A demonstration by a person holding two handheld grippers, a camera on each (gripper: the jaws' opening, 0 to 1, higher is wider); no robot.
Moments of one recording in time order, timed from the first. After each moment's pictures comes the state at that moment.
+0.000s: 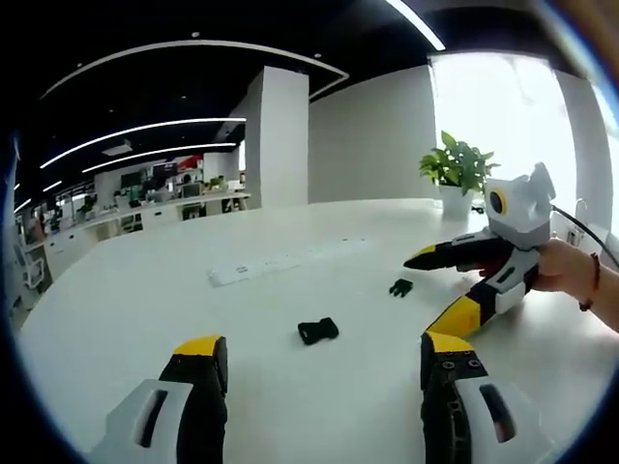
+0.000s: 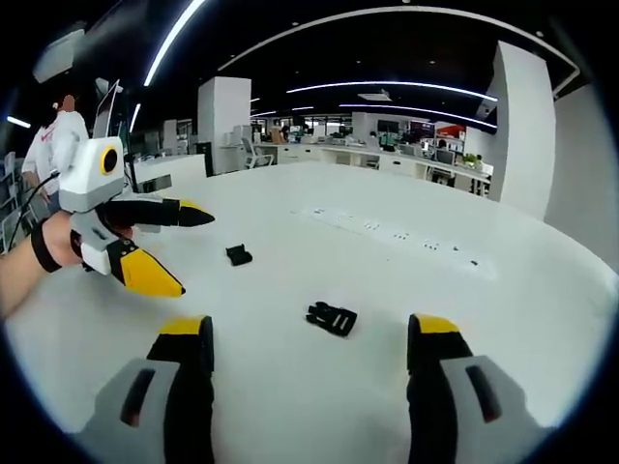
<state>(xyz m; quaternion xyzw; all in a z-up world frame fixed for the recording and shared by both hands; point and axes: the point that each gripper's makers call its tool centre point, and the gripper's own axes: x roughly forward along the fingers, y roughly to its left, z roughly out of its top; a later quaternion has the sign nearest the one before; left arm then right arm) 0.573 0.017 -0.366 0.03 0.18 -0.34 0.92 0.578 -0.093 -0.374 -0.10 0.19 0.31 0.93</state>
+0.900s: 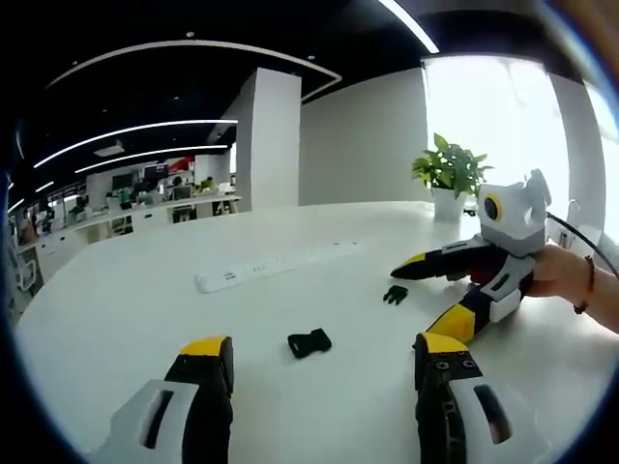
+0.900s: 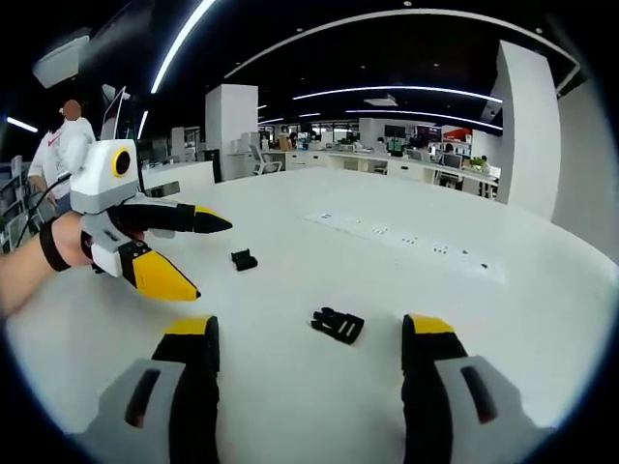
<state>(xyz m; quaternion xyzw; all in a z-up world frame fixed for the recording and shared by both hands) 0.576 0.004 -0.365 0.03 0.17 -0.37 0.91 0.584 -0.088 -0.375 -0.09 0.17 0.33 0.92</state>
